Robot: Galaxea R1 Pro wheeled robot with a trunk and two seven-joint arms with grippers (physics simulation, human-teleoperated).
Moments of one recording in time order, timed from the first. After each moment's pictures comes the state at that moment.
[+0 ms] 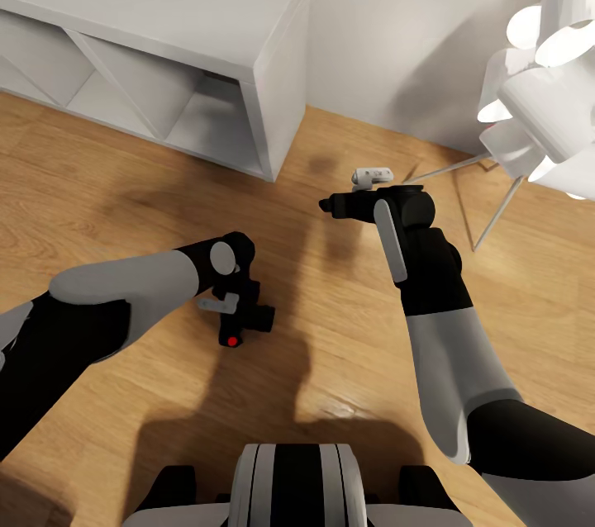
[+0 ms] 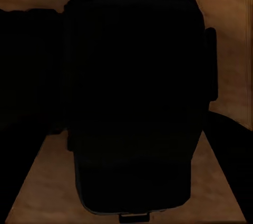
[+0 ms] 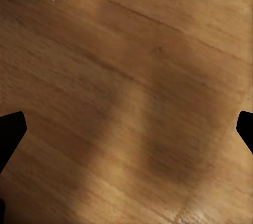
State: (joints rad) left arm -1.53 -0.08 -1.87 -0.33 -0.88 -0.92 -0.69; right arm -1.13 0.17 0.11 -1.29 -0.07 1.03 -0.01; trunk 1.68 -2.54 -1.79
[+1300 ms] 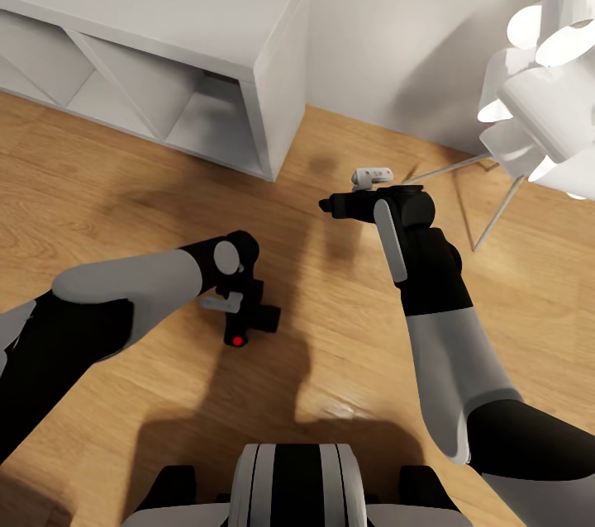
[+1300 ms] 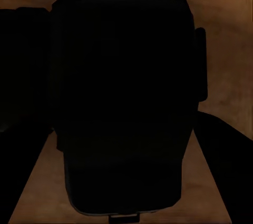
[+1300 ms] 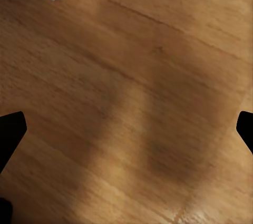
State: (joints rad) left arm -1.54 -0.10 -1.87 -0.34 -0.89 -0.92 -0.68; right arm -1.13 0.17 0.11 -1.29 -0.07 1.03 -0.01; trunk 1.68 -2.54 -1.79
